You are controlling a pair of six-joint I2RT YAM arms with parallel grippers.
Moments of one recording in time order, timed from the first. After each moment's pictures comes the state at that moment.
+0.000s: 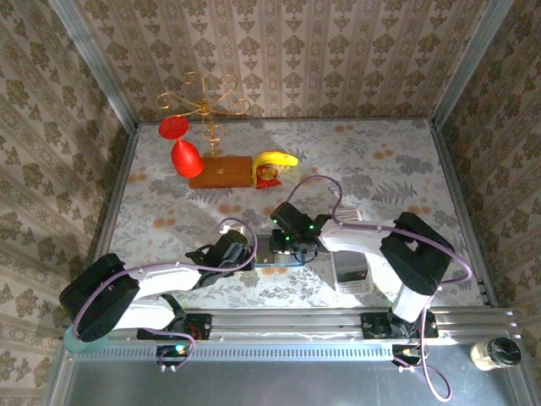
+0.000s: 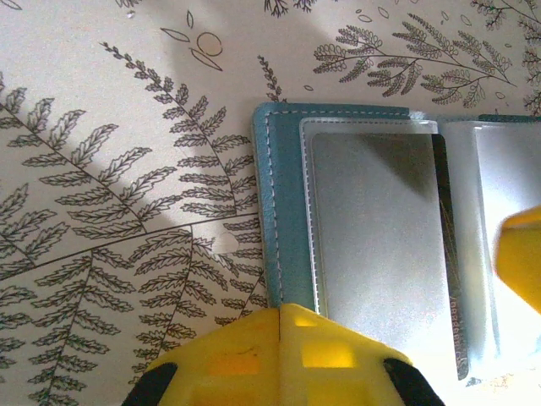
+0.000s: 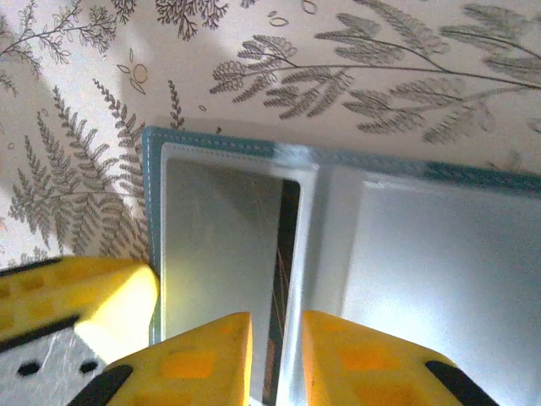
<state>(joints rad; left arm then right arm) -0.90 1.27 0.33 0.07 -0.07 -0.82 0.87 1.69 0.95 -0.28 -0.08 0.87</state>
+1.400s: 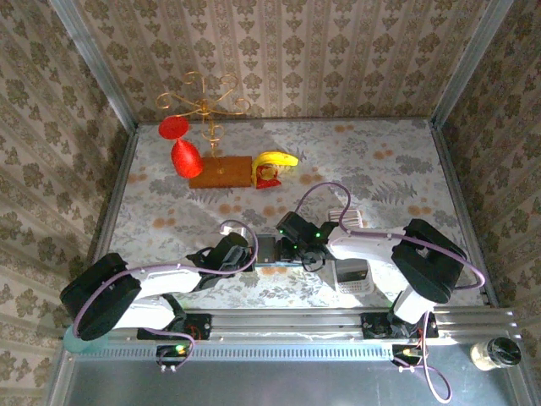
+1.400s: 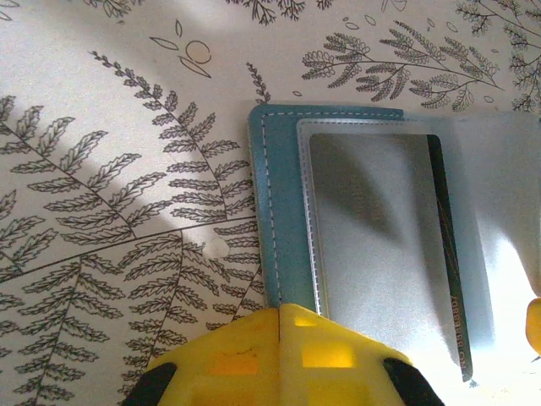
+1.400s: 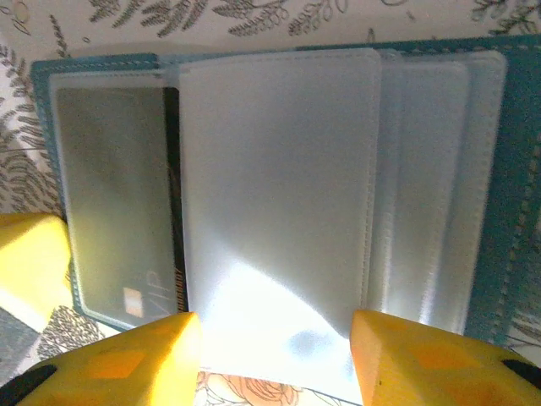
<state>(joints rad) -0.93 1.29 0.31 0.14 -0.10 -0.82 0.90 1.64 0.87 -0.33 -0.02 0.96</state>
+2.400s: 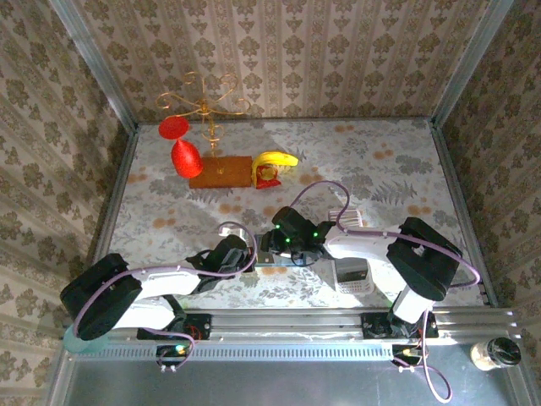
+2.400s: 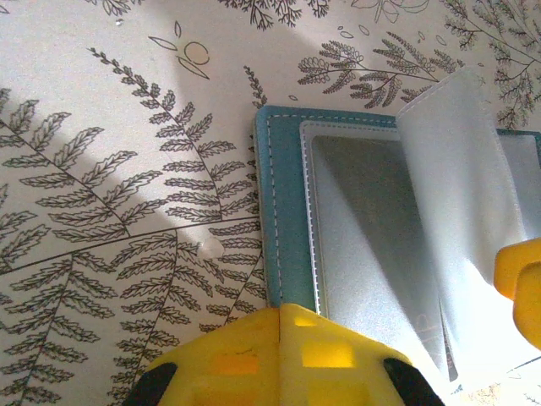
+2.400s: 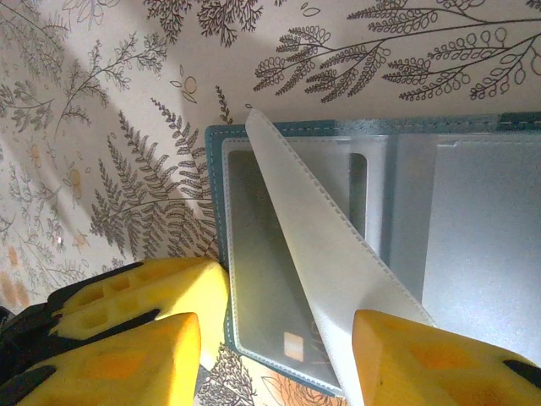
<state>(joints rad) -0.94 1.28 0.28 0.21 -0.11 -0.86 0.90 1.67 0.88 -0.13 -0.09 1.07</state>
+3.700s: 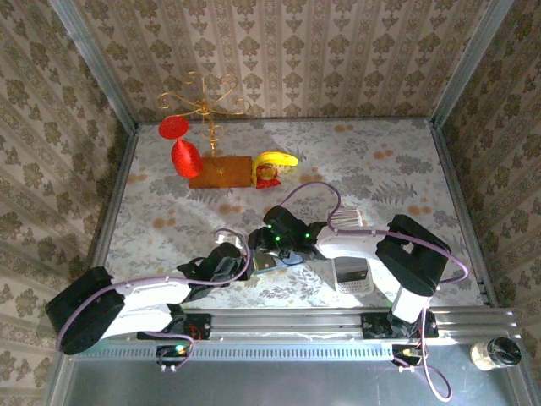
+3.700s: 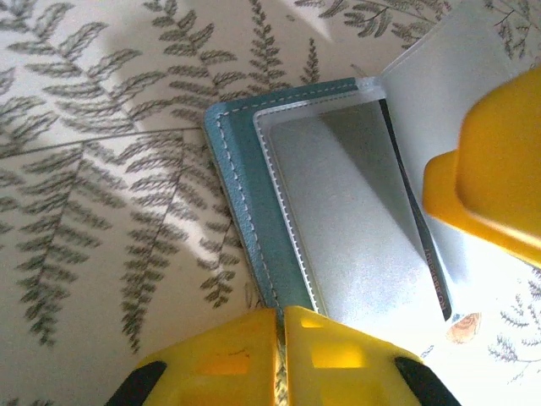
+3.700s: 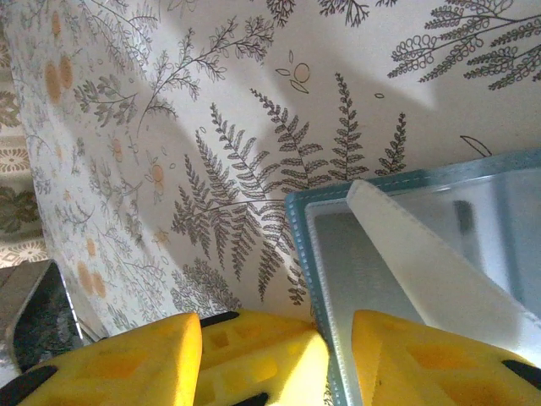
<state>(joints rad) -0.96 1.11 0.20 0.13 -0.06 -0.89 0.93 1.73 0.93 -0.01 -0.14 1.15</state>
